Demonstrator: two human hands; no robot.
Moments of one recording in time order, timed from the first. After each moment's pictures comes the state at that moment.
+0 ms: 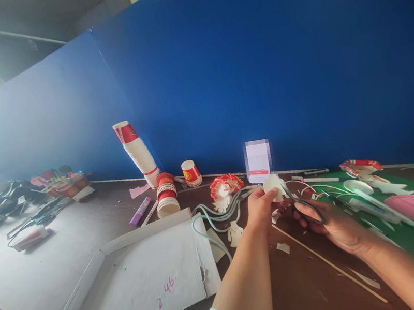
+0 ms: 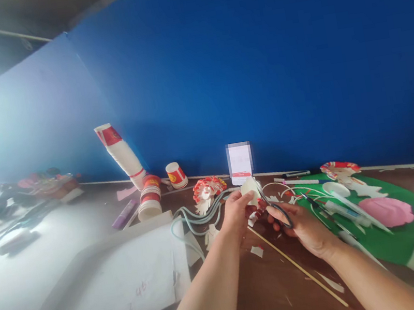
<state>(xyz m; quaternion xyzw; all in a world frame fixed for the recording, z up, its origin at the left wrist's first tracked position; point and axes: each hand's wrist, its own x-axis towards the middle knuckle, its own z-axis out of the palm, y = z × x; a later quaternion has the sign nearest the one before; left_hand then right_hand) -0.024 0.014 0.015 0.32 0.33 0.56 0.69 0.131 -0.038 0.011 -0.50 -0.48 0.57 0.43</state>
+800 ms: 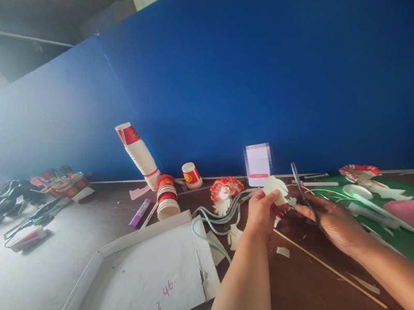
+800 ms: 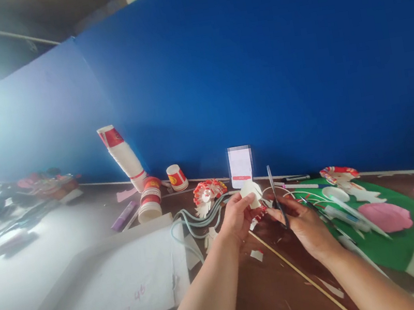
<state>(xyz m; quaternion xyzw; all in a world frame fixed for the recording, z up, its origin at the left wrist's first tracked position) -0.027 0.008 0.022 0.29 0.24 0.56 0.73 0.130 -0.031 0.008 -0.51 -0.47 0.49 0.53</state>
